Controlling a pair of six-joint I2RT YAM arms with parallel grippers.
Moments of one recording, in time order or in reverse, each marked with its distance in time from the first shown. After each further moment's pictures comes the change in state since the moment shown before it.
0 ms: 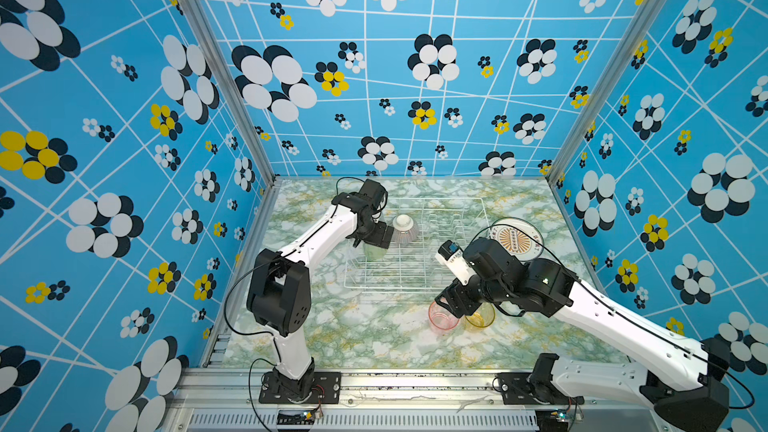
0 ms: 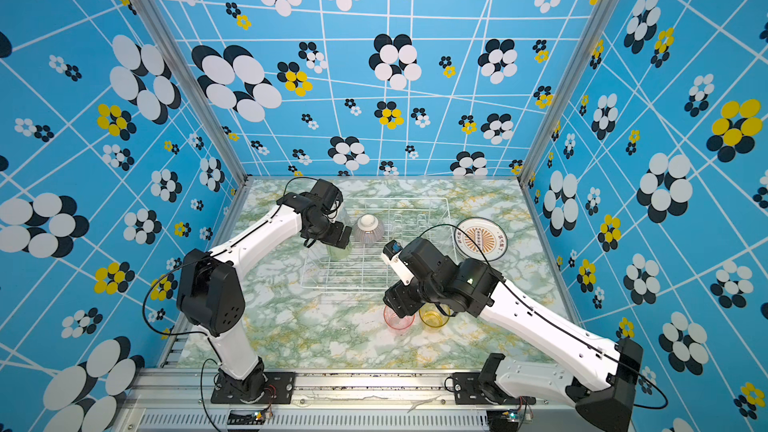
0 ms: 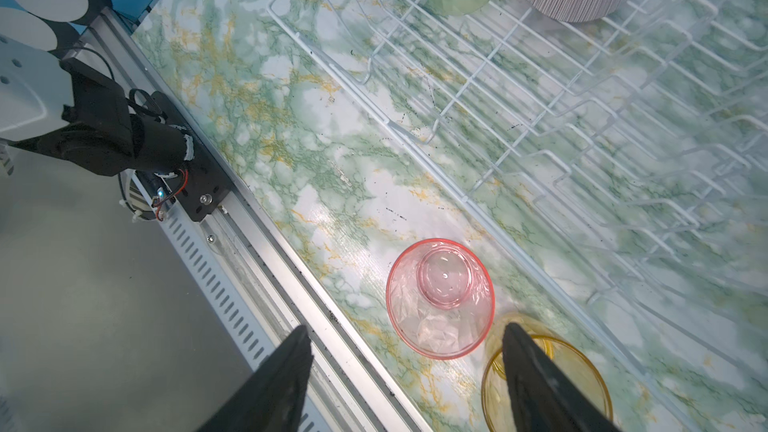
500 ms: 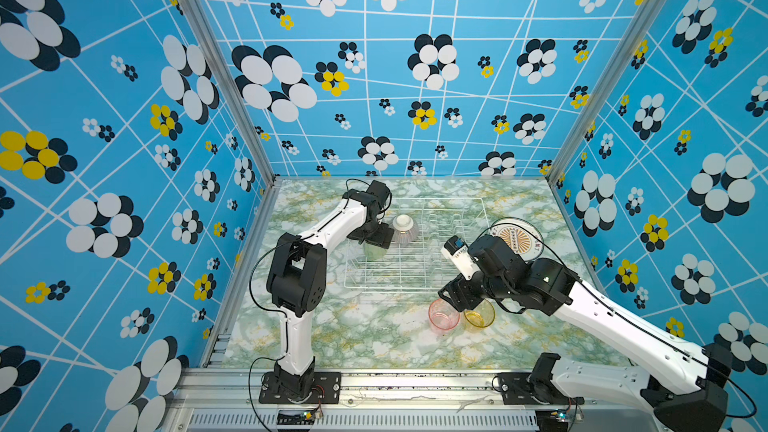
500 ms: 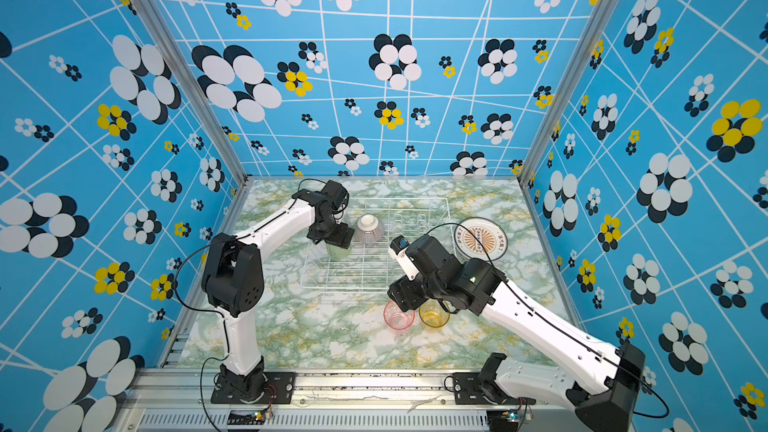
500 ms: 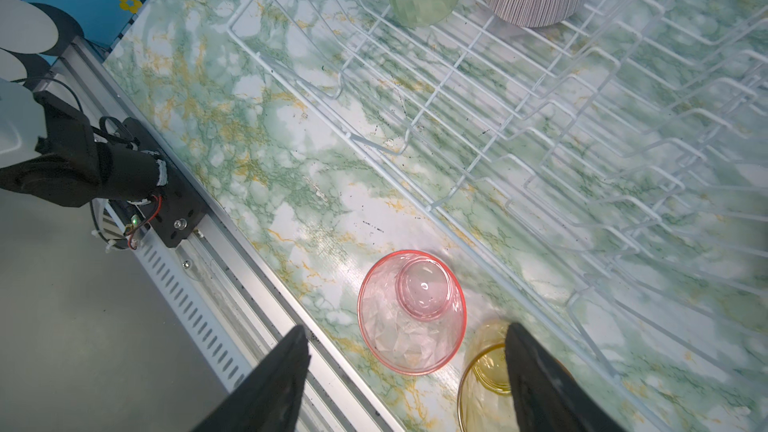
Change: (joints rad) left arm 0.013 0.162 0.101 -0.050 -0.006 0.007; right arm -0.066 -0.011 -0.046 0.050 -0.001 -0.008
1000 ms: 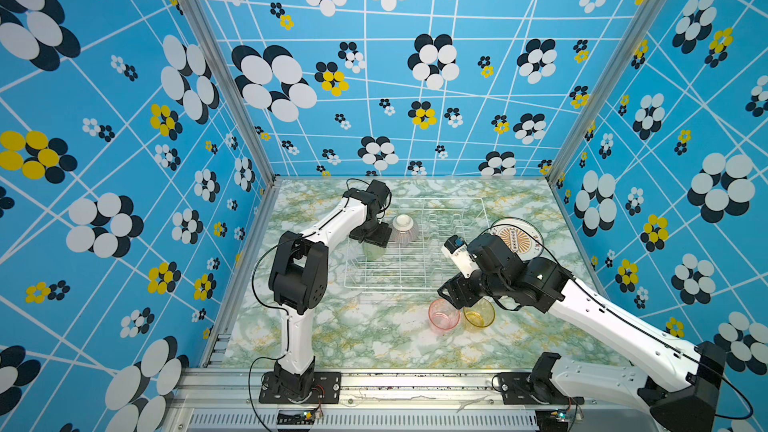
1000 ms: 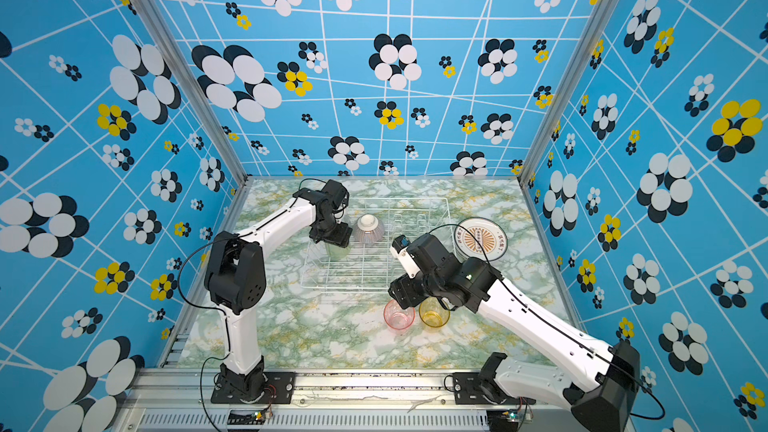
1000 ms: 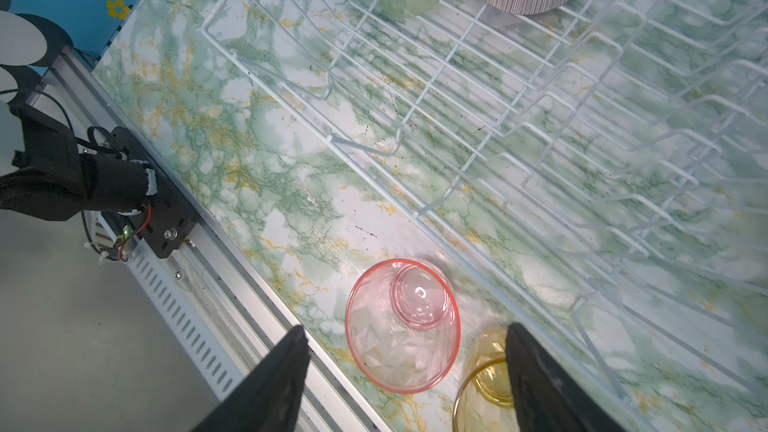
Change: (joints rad) left arm 0.007 0.016 0.016 -0.010 0.017 0.018; right arm -0.046 0.015 -0.049 0.056 -0.037 -0.002
